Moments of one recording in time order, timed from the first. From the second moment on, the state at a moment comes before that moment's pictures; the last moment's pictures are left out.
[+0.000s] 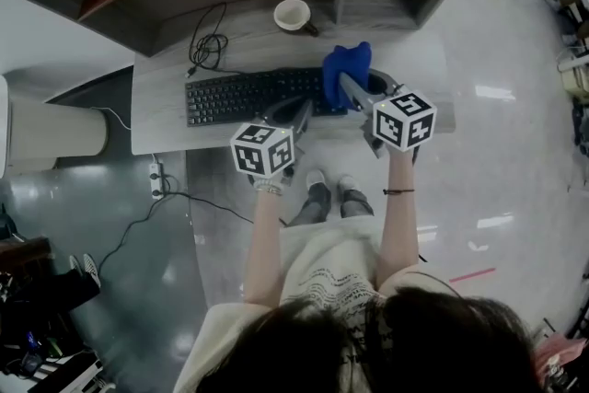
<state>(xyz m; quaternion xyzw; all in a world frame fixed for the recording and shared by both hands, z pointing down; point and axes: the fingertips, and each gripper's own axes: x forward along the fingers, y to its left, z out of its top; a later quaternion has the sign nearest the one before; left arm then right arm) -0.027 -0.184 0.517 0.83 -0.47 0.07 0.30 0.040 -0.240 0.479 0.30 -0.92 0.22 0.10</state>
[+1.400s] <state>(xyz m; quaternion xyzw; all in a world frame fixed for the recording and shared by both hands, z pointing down) 0.014 -0.212 0.554 0.82 -0.43 0.07 0.37 0.063 -0.253 0.538 0.30 -0.90 0.23 0.20</state>
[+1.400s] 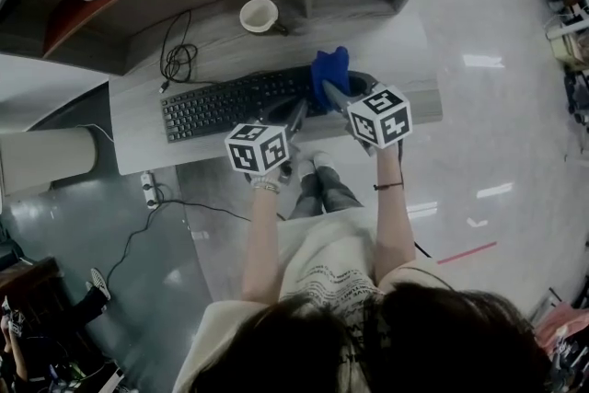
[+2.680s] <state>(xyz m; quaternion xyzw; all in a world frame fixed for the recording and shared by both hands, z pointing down) -0.016 -0.217 0.564 0.79 -0.48 0.06 0.37 0.027 -0.261 0.558 0.24 -0.91 0.27 0.19</state>
